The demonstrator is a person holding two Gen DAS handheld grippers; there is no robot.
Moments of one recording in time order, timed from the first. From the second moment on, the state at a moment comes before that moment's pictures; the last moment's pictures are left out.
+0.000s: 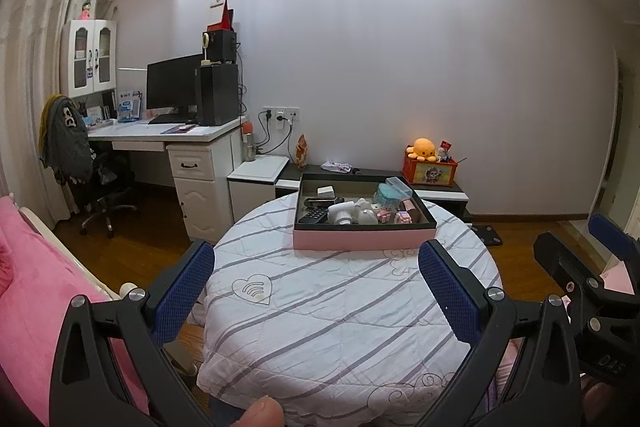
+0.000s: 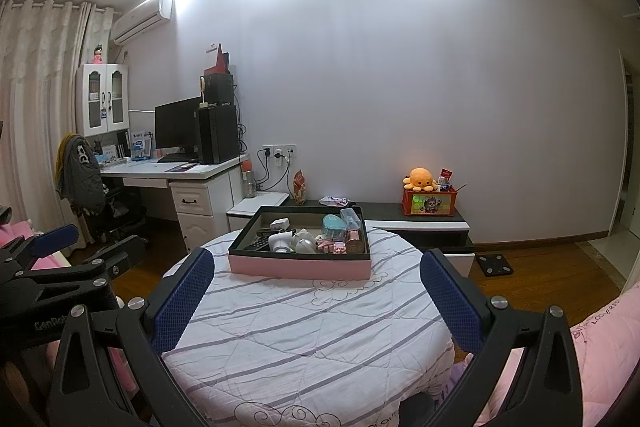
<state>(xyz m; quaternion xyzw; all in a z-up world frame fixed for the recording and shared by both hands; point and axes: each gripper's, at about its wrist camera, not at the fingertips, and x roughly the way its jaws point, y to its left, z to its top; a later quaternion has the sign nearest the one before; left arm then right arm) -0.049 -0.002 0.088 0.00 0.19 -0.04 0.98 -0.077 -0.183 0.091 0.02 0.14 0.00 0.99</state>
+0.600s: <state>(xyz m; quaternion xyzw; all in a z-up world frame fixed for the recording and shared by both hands) -0.042 -0.004 0.080 0.00 0.20 -0.05 0.98 -0.075 -0.182 0.089 0.02 0.14 0.00 0.99</state>
